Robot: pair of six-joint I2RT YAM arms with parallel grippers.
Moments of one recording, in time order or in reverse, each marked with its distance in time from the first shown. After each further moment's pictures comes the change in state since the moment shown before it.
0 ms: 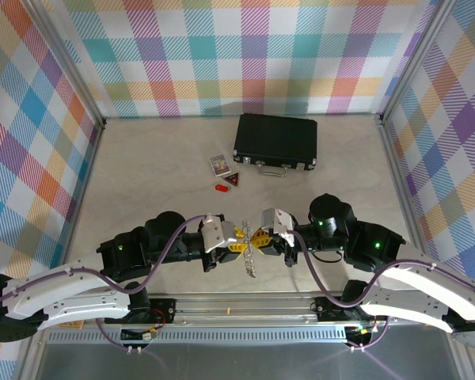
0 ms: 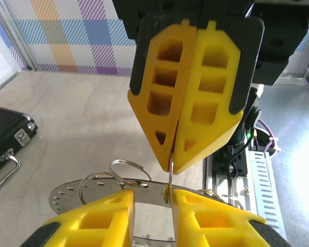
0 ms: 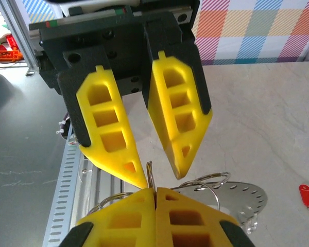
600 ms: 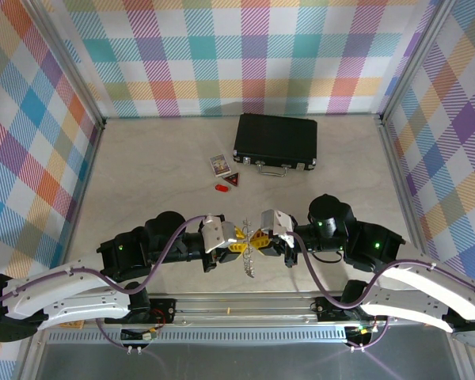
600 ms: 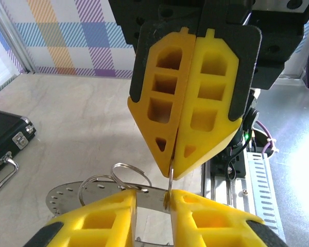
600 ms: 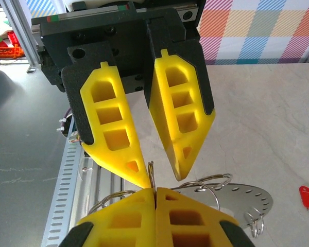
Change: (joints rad) left arm 0.000 -0.002 0.000 0.014 0.009 0.003; right arm 0.006 0.001 0.000 -0.002 0.000 -0.010
